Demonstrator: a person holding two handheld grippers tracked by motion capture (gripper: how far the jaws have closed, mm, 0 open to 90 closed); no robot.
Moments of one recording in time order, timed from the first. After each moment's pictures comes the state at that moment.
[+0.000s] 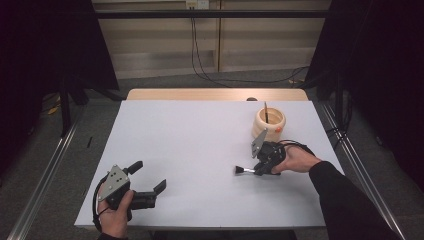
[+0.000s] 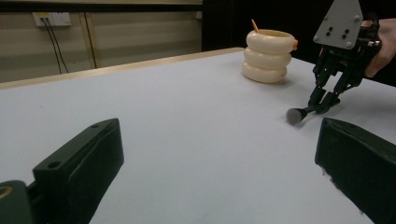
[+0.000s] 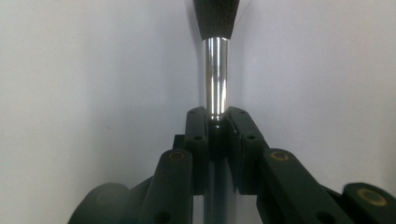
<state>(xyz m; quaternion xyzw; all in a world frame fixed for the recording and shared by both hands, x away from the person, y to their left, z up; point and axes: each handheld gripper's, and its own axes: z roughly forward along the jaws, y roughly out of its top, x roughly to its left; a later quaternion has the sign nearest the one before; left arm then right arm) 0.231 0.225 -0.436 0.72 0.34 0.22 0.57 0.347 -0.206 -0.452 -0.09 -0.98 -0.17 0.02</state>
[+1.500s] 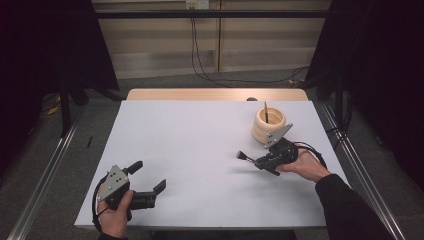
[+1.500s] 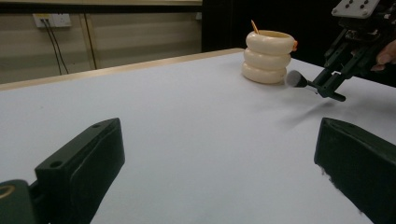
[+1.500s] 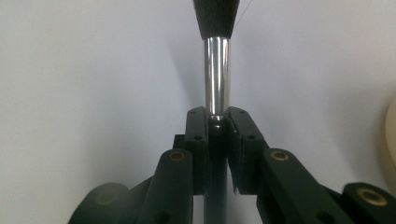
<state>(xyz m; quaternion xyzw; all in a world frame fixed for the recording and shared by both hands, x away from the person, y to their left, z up) 0.231 0.226 -0.435 0.72 0.34 0.22 0.57 0.332 -0.236 -0.437 -0.20 -0.93 -0.31 -0.03</state>
